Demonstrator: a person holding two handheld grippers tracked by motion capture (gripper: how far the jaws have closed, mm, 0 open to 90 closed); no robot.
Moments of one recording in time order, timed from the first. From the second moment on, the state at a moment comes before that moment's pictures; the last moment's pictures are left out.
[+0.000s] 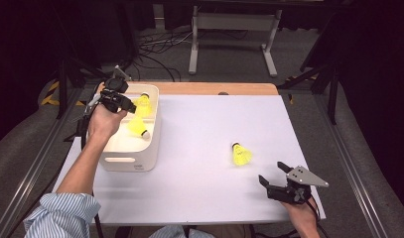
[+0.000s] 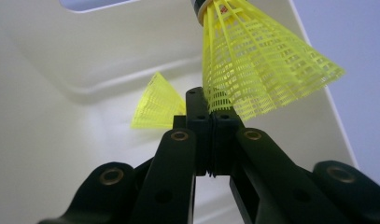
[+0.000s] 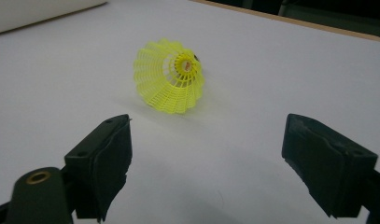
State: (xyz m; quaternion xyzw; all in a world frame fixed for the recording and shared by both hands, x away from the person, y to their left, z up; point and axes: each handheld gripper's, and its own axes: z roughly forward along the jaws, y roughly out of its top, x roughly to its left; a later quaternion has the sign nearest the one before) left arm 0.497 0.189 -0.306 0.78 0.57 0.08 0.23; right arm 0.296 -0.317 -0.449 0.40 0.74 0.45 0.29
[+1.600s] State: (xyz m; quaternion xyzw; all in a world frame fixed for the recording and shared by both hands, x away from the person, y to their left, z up) left arm 0.524 0.176 -0.358 0.78 0.60 0.05 0.18; right arm 0.296 -0.318 -0.449 0.40 0.74 0.45 0.29
